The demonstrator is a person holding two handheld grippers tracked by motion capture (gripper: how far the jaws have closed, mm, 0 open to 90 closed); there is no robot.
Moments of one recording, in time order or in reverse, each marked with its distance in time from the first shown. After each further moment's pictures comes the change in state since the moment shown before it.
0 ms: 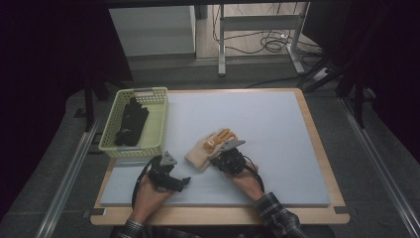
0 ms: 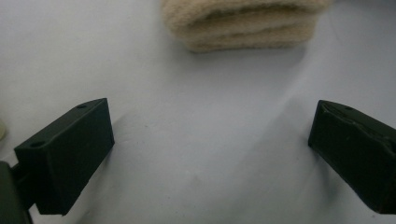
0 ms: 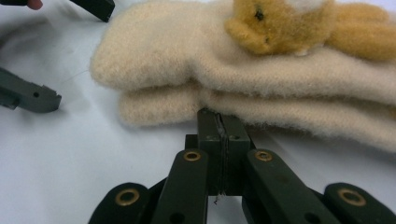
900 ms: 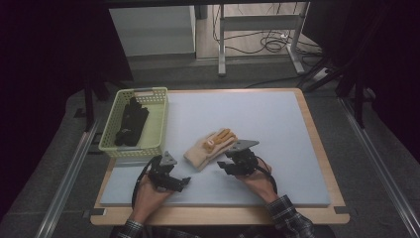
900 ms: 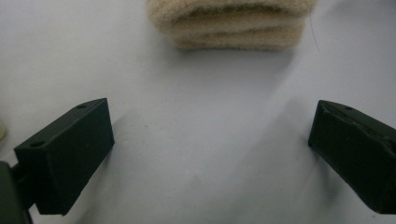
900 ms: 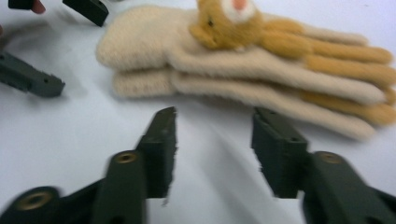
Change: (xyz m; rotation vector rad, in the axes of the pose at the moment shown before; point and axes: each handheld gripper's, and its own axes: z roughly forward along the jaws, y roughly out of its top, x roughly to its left) left arm 0.000 0.000 0.000 0.000 0.000 0.000; right arm -0.009 -0.008 -0.042 -0.030 -0.060 -0.030
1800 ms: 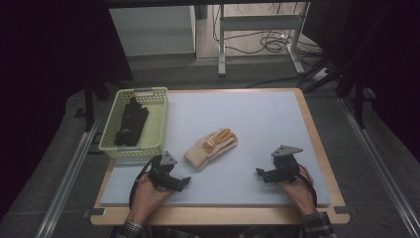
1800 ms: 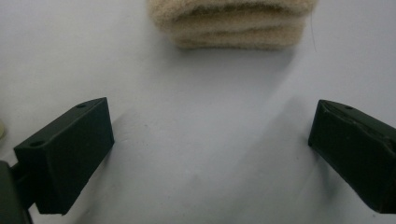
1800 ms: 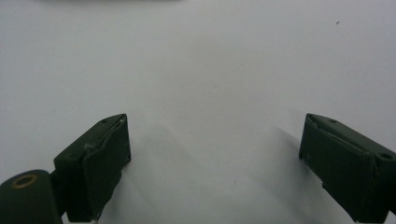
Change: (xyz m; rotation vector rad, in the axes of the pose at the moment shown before) left arm 0.000 0.001 0.000 0.005 -0.003 -0.003; right arm -0.065 -0.077 -0.067 0.071 -0.190 0.107
